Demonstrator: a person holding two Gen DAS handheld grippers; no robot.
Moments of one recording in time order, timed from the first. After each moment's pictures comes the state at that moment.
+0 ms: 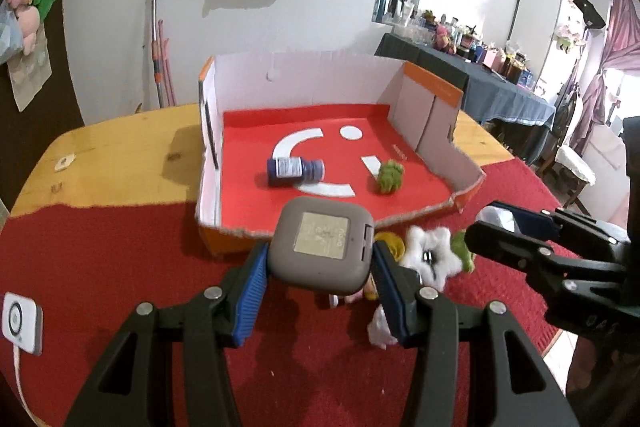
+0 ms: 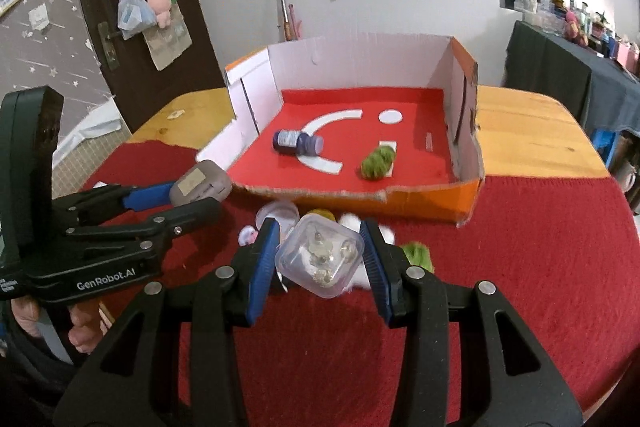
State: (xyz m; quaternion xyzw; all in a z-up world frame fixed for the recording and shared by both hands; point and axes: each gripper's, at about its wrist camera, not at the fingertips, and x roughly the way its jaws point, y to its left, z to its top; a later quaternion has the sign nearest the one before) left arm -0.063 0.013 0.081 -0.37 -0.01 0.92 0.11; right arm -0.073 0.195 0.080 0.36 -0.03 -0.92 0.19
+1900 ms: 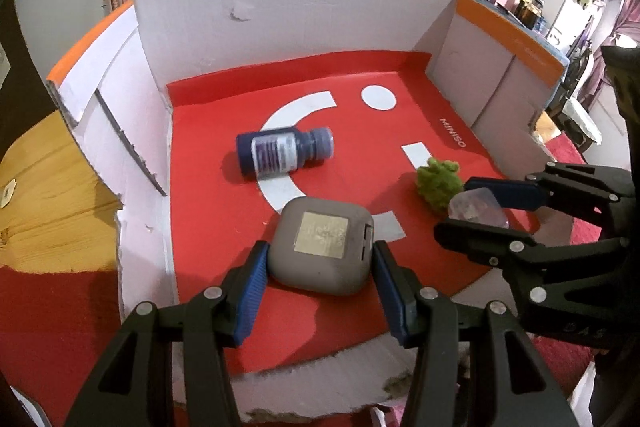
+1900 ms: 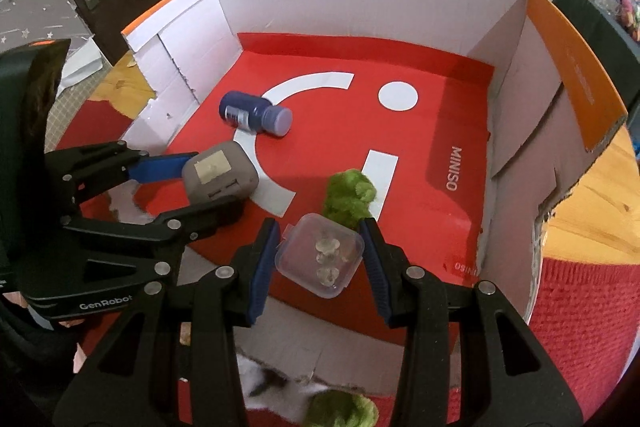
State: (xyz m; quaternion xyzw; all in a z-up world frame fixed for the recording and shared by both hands) left arm -0.191 0.023 0.034 -0.49 0.02 0.86 0.12; right arm -0.212 0.186 0.034 0.50 0.04 -0.84 0.20
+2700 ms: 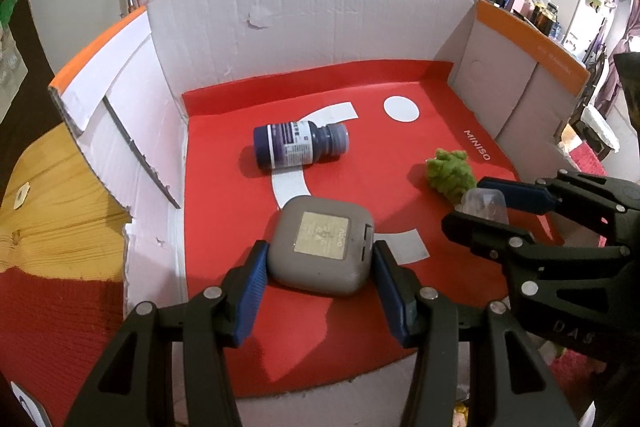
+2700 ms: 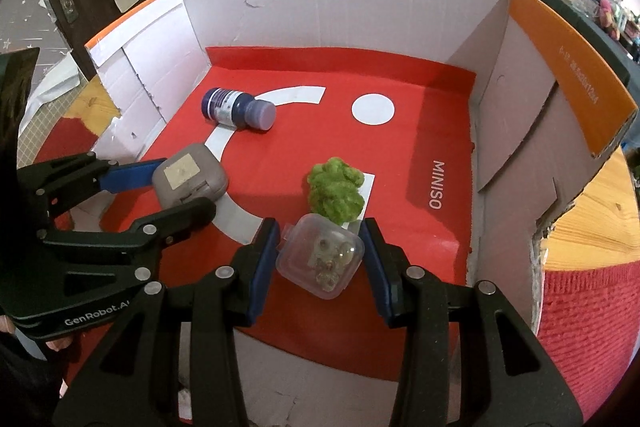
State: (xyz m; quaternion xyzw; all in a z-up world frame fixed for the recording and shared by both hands) left arm -0.194 0.023 0.030 -0.47 0.03 0.88 0.09; right arm -0.220 0.194 0.026 0.47 0.04 -0.87 0.16
